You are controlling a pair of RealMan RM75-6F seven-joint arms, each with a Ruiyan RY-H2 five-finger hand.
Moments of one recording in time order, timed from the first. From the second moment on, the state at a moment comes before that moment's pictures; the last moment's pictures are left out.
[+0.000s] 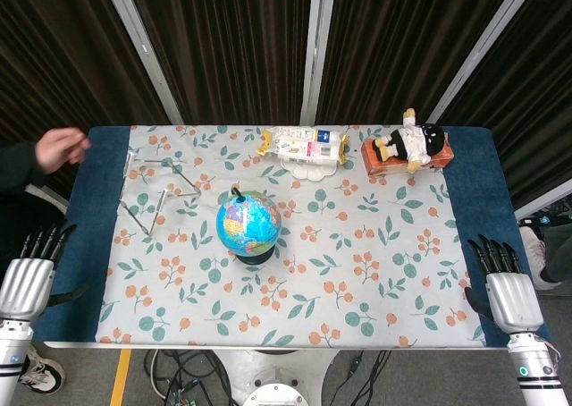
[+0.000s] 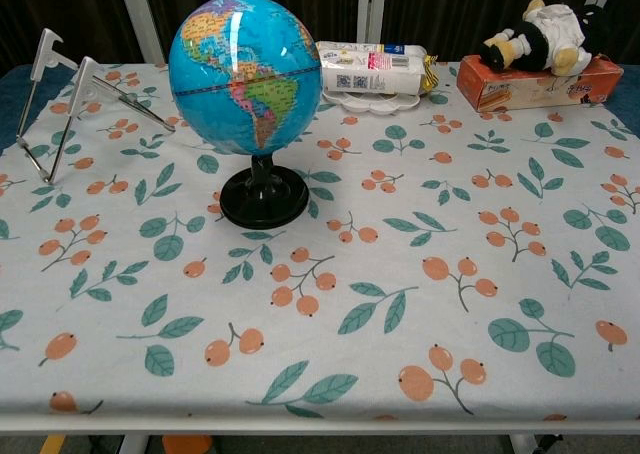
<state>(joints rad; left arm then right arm) -0.13 -1.21 -0.04 -1.44 1.53 1.49 -0.06 0.12 -1.18 0.03 -1.57 -1.49 1.39 -0.09</state>
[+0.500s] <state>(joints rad) -0.15 -1.20 -0.05 -1.47 1.57 1.50 -0.05 0.12 -1.18 0.03 -1.57 -1.49 1.39 -0.09</state>
